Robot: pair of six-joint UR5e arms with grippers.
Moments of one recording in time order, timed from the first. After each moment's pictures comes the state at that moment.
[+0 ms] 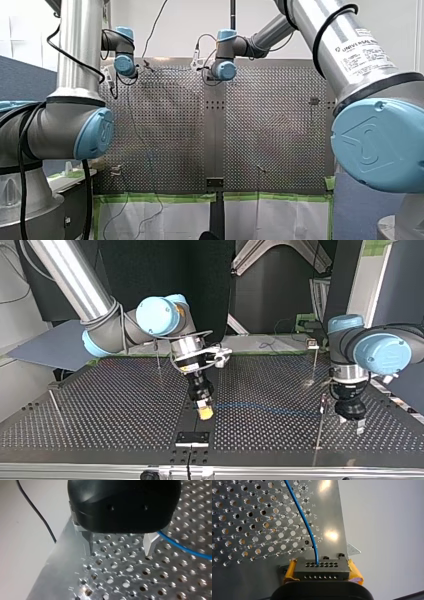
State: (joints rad) left arm 0.12 -1.69 -1.60 -2.90 -1.67 -1.84; right arm 2.32 -1.03 1.13 -0.38 1.58 1.66
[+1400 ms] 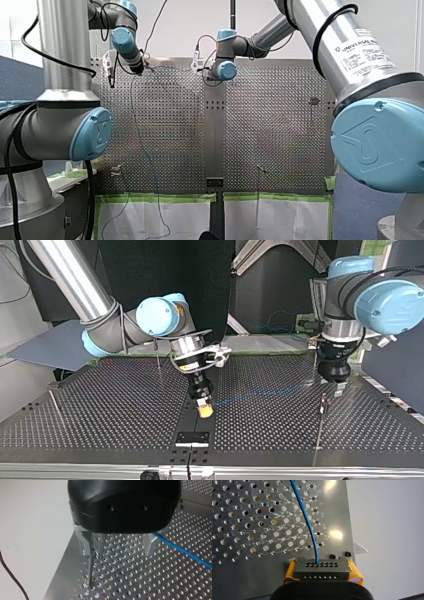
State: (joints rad) left arm 0.02 -1.45 -1.70 -3.25 -1.65 -1.78; right arm 2.32 -1.03 1.13 -0.35 1.58 1.65
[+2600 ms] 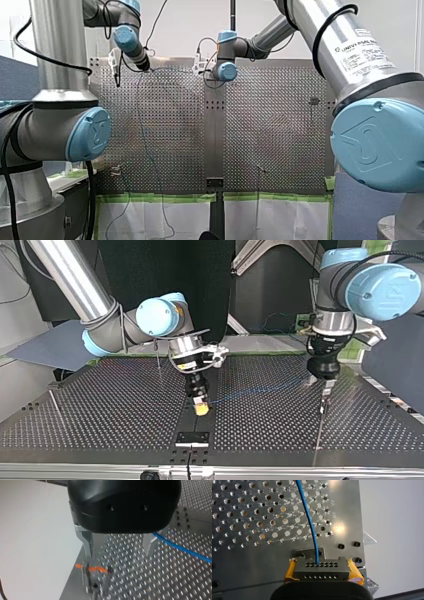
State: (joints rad) left arm -0.04 -1.42 -1.73 -3.21 -1.63 -1.80; right arm 2.32 -1.03 1.14 -0.33 1.62 1.63
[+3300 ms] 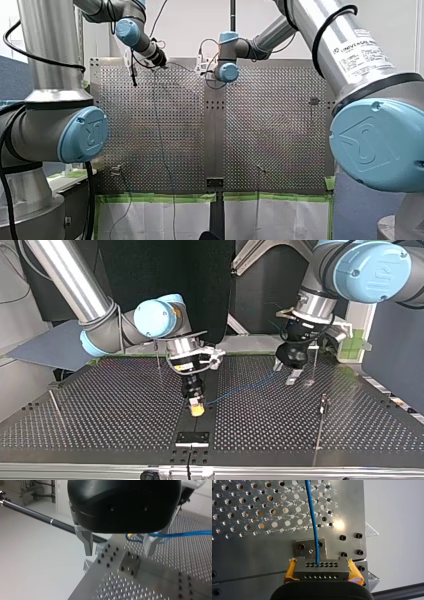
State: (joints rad) left arm -0.13 -1.40 -1.73 -3.24 -1.45 -1.95; right arm 2.31 -1.03 1.14 -0.34 1.63 1.62
